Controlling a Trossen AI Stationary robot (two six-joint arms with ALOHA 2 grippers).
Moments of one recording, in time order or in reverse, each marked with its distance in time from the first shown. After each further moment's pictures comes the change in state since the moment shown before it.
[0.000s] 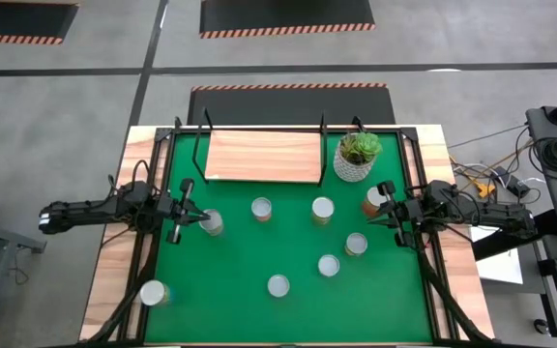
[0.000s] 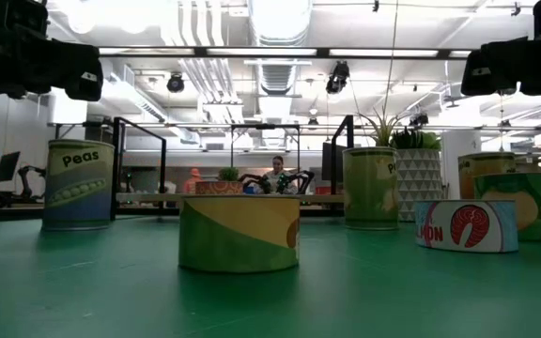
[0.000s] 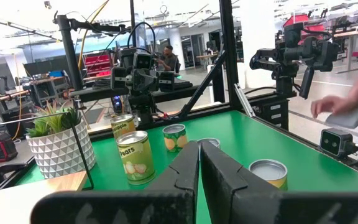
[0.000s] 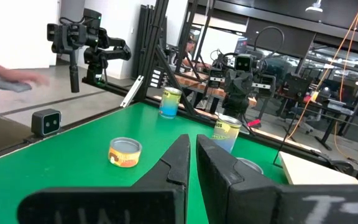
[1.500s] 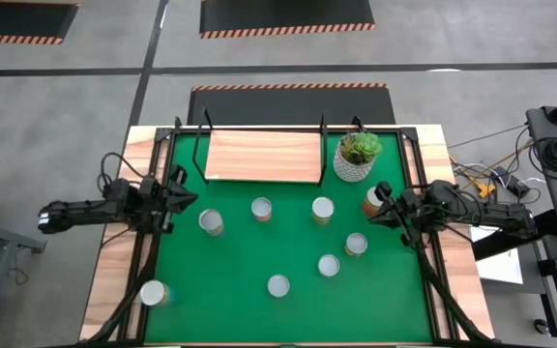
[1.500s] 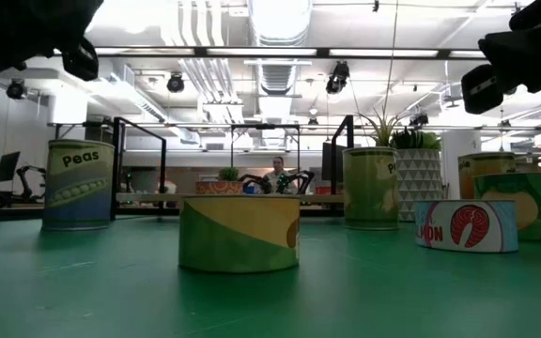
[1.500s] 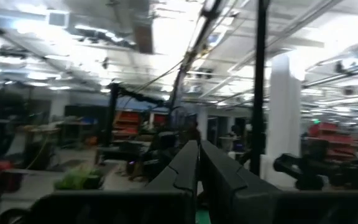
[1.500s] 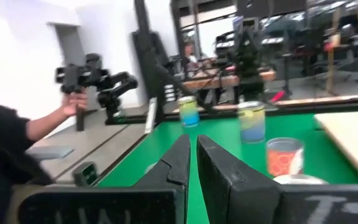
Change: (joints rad) left arm 0.000 0.025 -0.001 0.371 -0.187 -0.289; right arm 0.002 0.000 0.000 0.048 0.046 0.435
